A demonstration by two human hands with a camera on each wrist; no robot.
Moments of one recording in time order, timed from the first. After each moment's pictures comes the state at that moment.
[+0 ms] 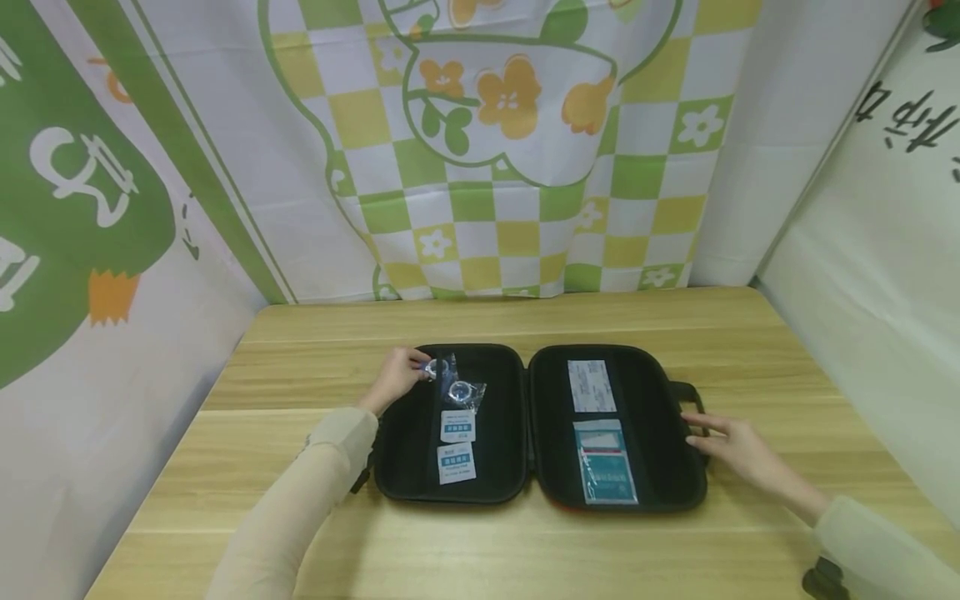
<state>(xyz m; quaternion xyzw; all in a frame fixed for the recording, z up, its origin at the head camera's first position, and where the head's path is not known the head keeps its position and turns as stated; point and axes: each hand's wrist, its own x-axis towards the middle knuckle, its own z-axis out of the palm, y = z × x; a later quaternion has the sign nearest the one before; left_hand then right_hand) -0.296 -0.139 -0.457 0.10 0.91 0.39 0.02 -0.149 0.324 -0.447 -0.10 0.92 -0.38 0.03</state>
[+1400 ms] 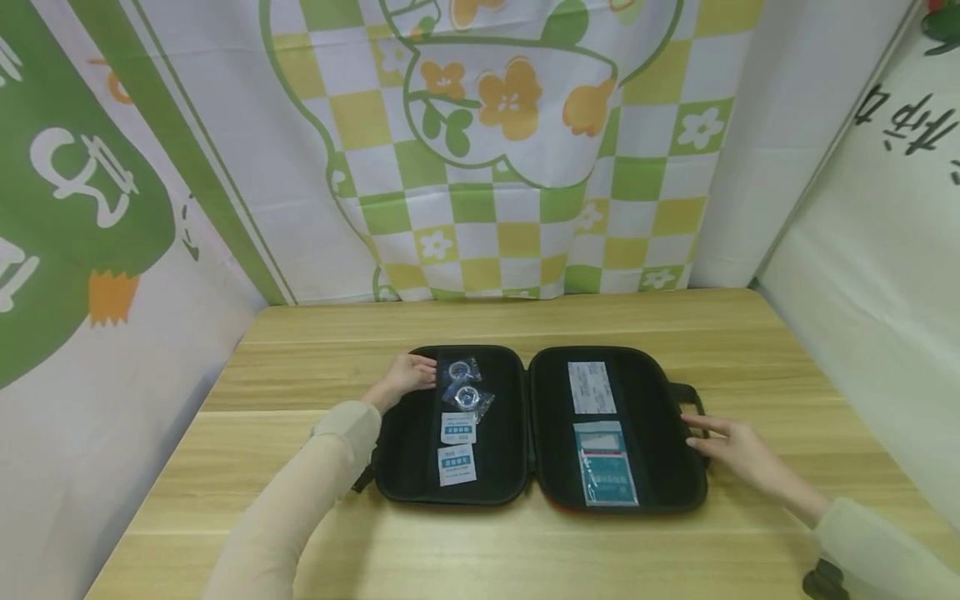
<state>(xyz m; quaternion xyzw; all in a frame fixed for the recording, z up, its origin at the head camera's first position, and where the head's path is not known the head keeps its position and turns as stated) -0.387 -0.166 -0.587 0.04 0.75 0.64 0.17 -0.149 0.324 -0.447 -0.11 0.92 -0.38 0.02</state>
